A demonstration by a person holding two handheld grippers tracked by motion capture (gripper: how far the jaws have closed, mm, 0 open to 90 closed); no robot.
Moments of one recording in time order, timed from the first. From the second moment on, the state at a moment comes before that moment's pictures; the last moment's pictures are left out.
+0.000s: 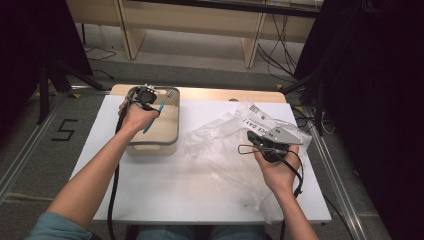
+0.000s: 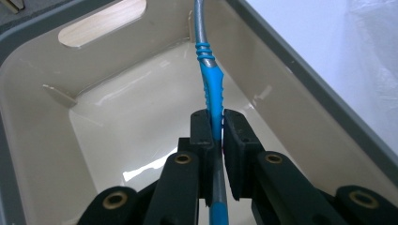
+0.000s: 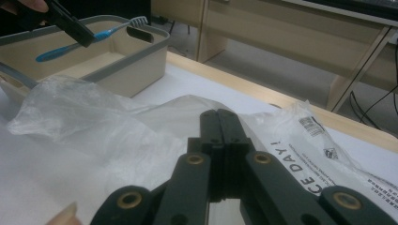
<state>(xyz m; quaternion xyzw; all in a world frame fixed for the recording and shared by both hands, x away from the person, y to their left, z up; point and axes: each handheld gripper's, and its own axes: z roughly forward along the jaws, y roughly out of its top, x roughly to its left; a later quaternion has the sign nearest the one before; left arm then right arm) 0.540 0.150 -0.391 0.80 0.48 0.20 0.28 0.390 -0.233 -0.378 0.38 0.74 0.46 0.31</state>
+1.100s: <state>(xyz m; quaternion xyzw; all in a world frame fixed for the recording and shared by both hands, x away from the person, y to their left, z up) 0.491 0.136 -0.375 0.81 0.43 0.19 0.34 0.389 -0.233 -0.378 0.38 0.74 0.46 0.31</state>
